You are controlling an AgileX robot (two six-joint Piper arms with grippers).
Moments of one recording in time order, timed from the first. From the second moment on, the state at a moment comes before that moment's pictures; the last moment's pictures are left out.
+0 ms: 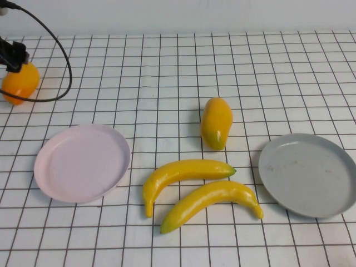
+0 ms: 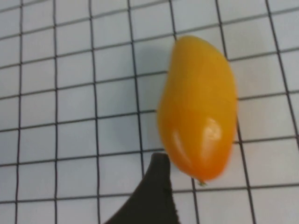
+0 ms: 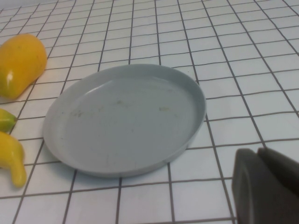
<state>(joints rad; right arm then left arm) 0.03 -0.01 0.03 0.07 0.35 0.10 0.05 1.97 -1.76 0.18 0.69 0.15</state>
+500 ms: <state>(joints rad) 0.03 -0.01 0.03 0.07 0.35 0.10 0.07 2.23 -1.91 -0.04 0.69 0.30</state>
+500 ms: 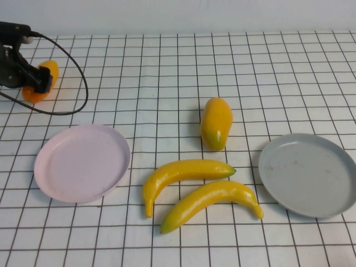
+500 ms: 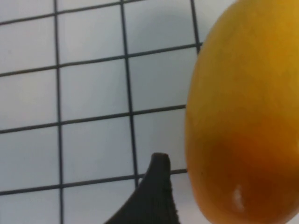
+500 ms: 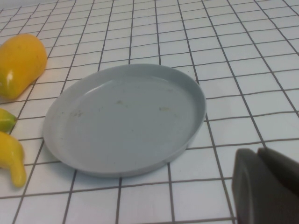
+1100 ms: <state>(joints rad) 0.03 -0.01 0.03 0.07 0.35 0.10 0.07 2.28 -1.92 -0.26 0.67 0.44</state>
